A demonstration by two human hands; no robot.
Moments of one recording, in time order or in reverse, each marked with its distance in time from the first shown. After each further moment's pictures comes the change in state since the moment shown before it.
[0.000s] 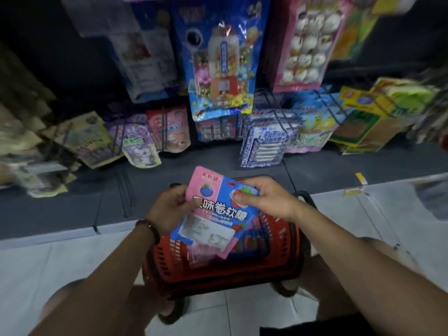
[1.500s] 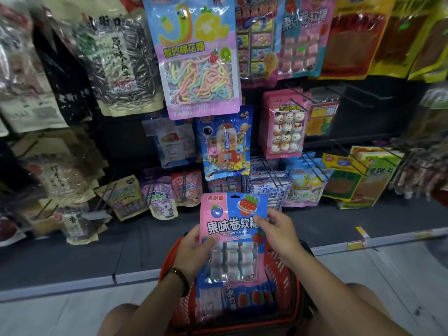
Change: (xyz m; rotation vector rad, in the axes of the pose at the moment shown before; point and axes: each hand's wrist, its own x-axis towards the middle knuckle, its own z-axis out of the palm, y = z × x) left_hand -0.079 0.071 0.047 -0.204 0.223 0.113; right_hand -0.063 -0.048 0.006 0.121 0.550 -0.185
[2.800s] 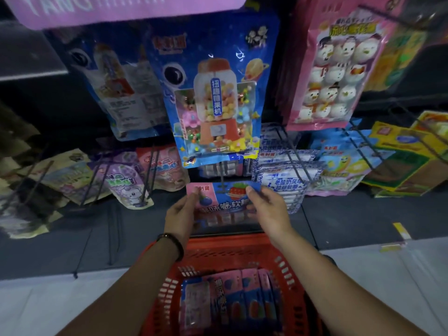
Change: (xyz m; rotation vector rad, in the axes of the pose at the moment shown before) left_hand 0.235 -0.091 0.027 -0.193 0.218 -0.262; right_hand 0.201 0.110 0.044 0.120 0.004 0.175
